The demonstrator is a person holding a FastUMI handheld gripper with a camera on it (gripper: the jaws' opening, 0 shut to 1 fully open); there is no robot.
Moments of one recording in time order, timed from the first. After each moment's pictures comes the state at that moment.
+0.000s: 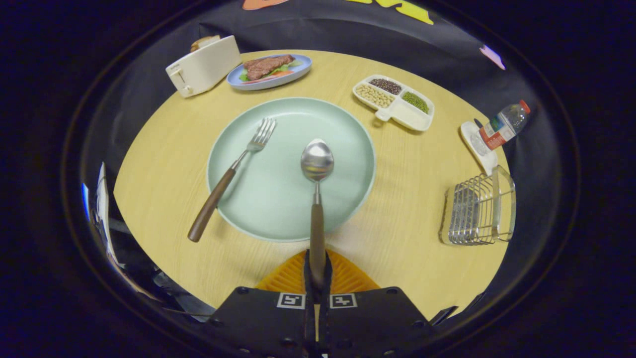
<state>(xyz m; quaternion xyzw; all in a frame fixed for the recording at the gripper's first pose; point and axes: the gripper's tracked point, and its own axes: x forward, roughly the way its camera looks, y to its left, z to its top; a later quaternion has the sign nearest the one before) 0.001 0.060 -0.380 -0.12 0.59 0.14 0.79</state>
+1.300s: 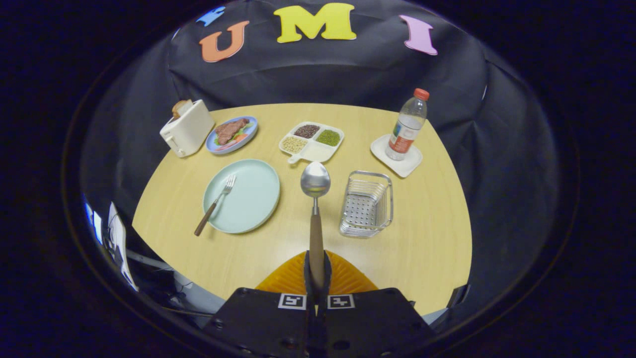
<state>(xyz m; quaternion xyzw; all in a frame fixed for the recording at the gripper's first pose) 0.002 -0.097 -0.267 -0.03 0.51 0.09 0.85</state>
